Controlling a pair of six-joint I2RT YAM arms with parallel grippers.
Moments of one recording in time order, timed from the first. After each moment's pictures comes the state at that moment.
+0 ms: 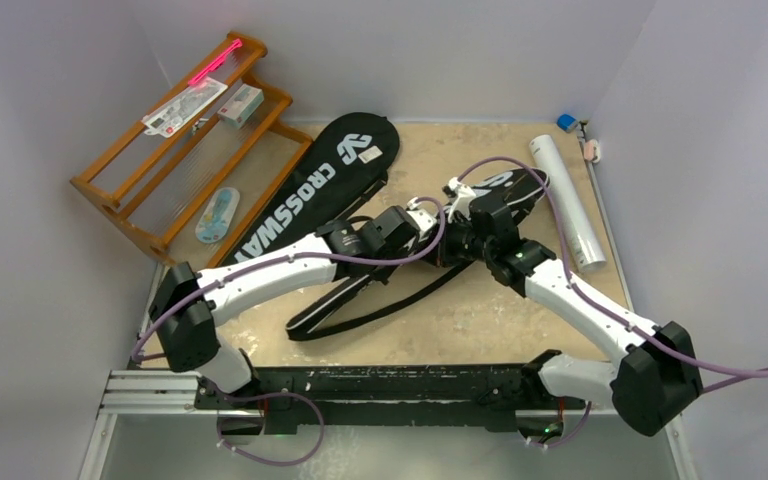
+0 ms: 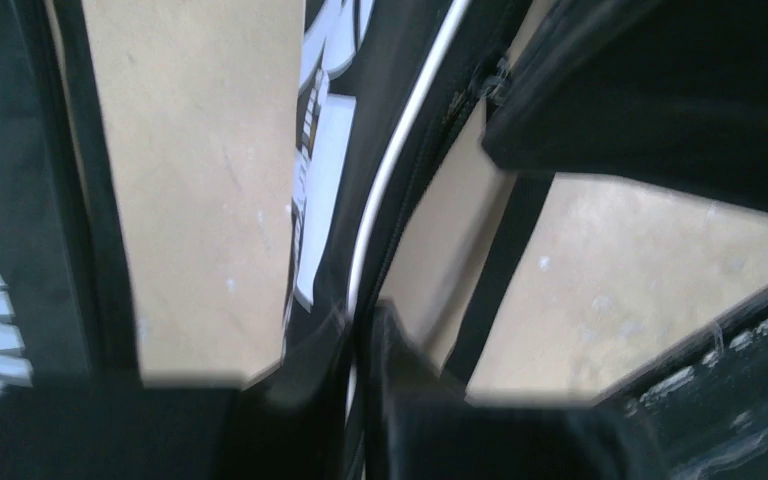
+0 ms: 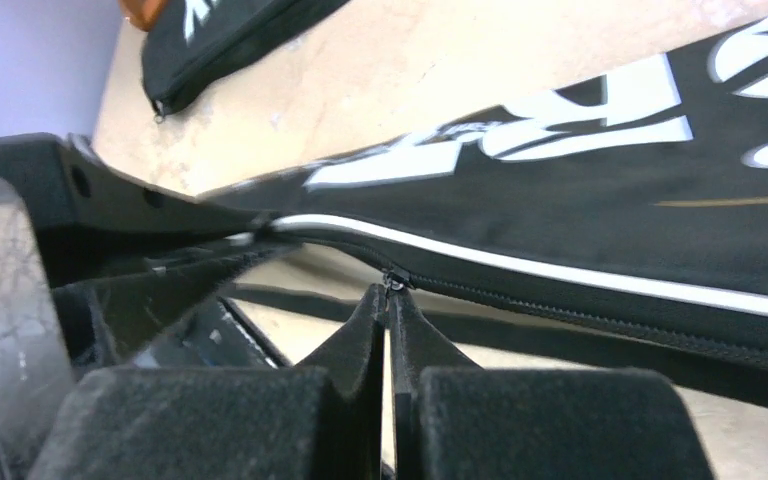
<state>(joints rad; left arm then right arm) -1.00 1.55 1.29 -0.73 -0.28 -0.13 0.54 1.17 0.80 -0.24 -0.38 0.47</state>
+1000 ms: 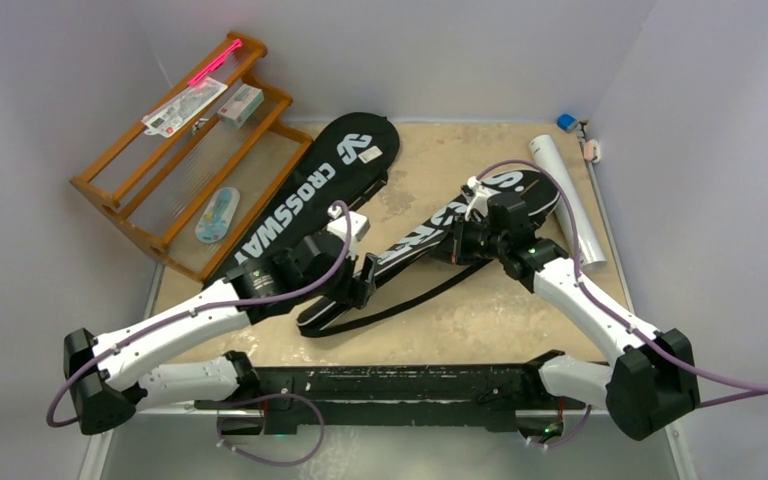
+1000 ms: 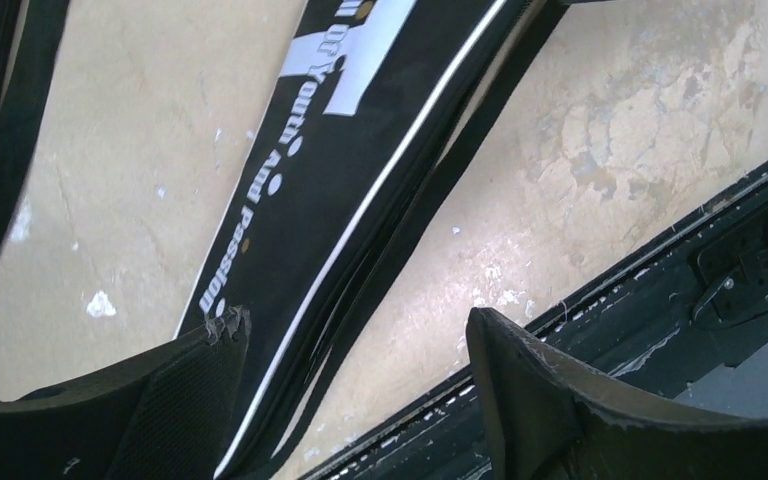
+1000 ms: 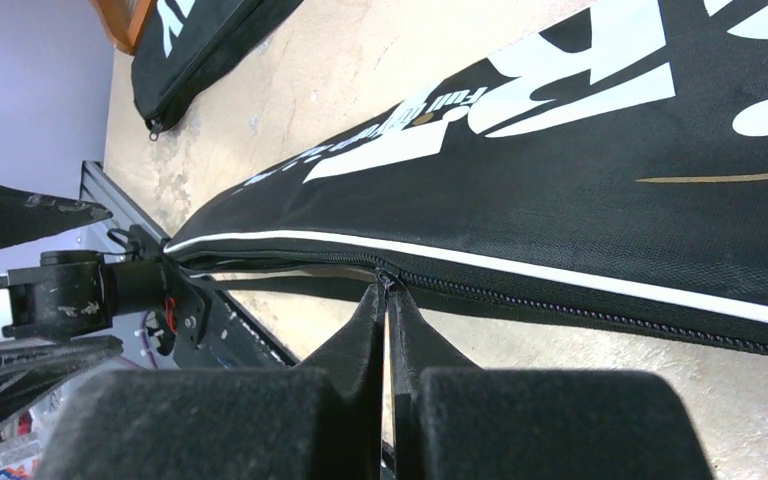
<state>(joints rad) -0.99 1.07 0.97 -0.63 -0.22 -0.45 0.42 1.16 0.78 -0.27 -0.46 0.50</state>
